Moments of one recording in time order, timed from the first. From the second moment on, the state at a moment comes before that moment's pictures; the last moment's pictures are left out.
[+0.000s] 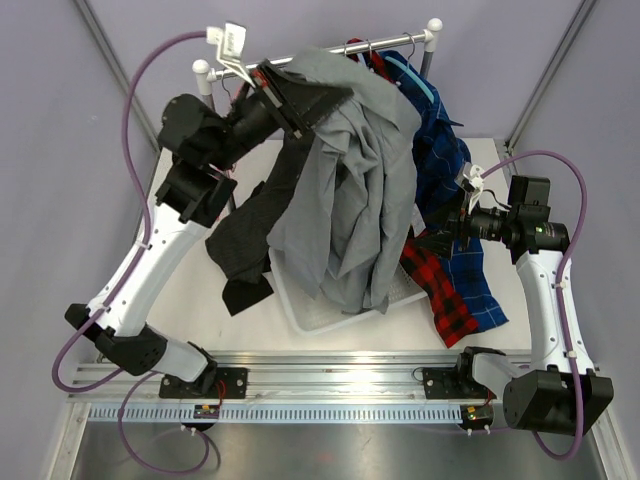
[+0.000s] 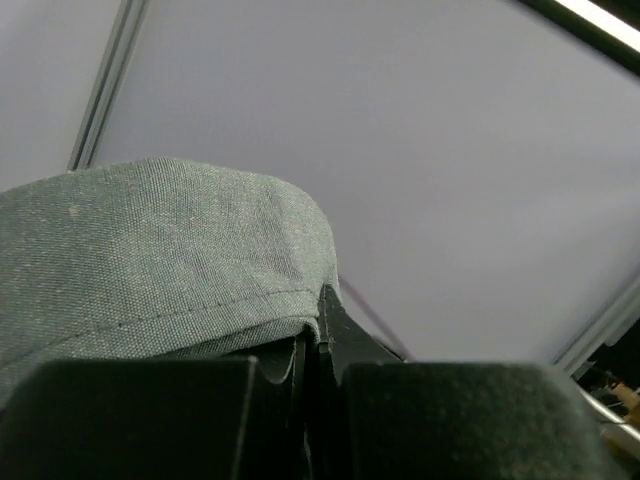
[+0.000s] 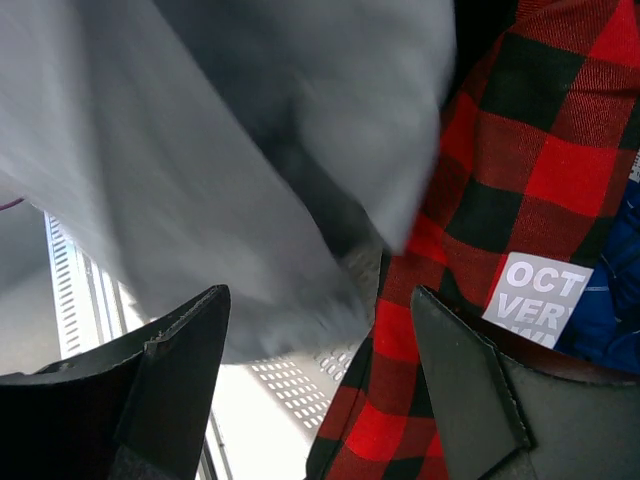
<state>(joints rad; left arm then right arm) -0.63 1.45 1.88 0.12 0.45 -0.83 -0.12 1.10 1.12 -0.78 -1.20 -0.54</state>
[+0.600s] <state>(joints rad) -0.63 1.07 1.17 -0.12 0.45 -0.49 -0.14 1.10 1.12 -0.78 -1.19 -0.55</state>
